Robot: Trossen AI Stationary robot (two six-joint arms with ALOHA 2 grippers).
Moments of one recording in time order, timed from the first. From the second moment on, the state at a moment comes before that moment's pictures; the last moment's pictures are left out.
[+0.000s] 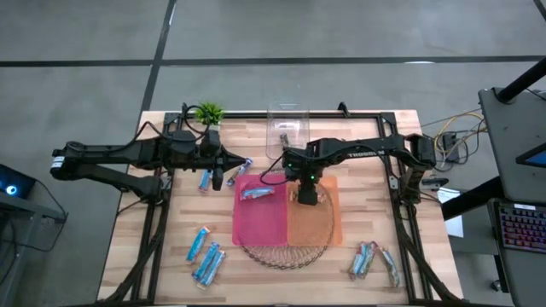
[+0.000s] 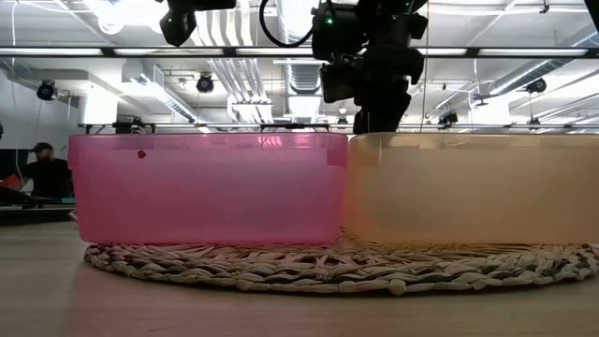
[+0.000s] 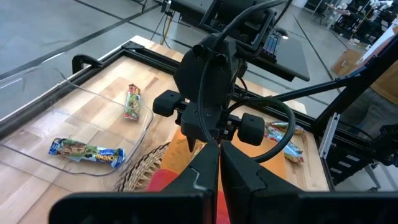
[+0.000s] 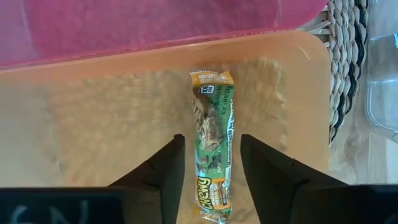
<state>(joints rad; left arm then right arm) 0.03 0.94 0.94 -0.29 -0.09 -0.36 -0.11 1.83 1.41 -0.94 -0.21 0.05</state>
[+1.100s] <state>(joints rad) 0.03 0.89 1.00 -0.44 -0.07 -0.37 -0.09 1.41 1.41 -0.96 -0.29 0.12</state>
